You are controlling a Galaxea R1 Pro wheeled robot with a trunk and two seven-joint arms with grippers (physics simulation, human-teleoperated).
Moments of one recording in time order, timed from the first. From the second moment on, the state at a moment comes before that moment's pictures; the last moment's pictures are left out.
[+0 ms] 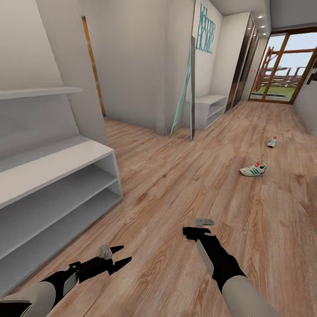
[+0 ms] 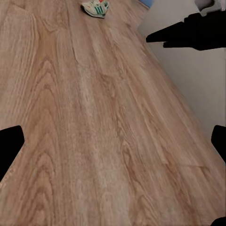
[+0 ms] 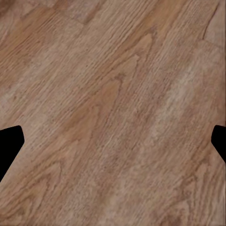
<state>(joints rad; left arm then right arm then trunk) -0.73 0.16 -0.05 -0.05 0.22 -0.39 -1.20 -0.62 0.11 0.06 -0.73 -0.11 0.37 -0.17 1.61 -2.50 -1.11</state>
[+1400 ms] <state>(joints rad) -0.73 0.13 -0.04 -0.11 0.22 -0.36 -1.15 -0.62 0.11 0.06 -0.73 -0.10 0.37 -0.17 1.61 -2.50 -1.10</state>
